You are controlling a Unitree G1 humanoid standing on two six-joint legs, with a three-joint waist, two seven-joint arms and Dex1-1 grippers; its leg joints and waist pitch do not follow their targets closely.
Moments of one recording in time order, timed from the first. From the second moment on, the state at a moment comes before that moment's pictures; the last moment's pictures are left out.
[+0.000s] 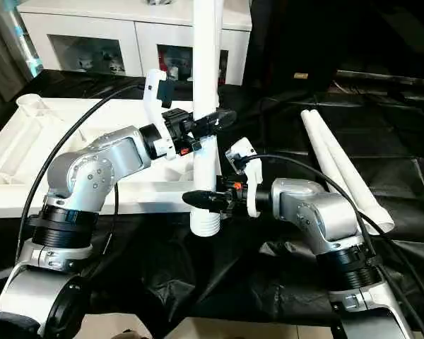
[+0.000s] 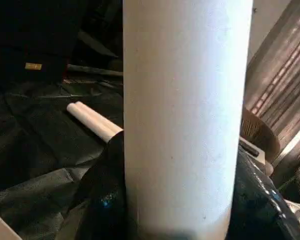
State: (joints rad) left arm -0.79 0.06 0.01 0.17 -0.56 0.78 -0.55; right arm -0.52 -0.41 0.17 0.08 0.50 0.80 0.91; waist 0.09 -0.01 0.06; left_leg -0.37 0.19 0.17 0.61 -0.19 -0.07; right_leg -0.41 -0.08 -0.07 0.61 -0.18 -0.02
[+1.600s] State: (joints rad) left arm -0.72 0.36 -0.34 0.48 -0.19 0.20 -1.17; right arm -0.42 -0.32 -0.07 0.21 0.32 0.44 0.51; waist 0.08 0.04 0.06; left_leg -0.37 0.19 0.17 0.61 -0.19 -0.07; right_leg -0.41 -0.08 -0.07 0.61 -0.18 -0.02
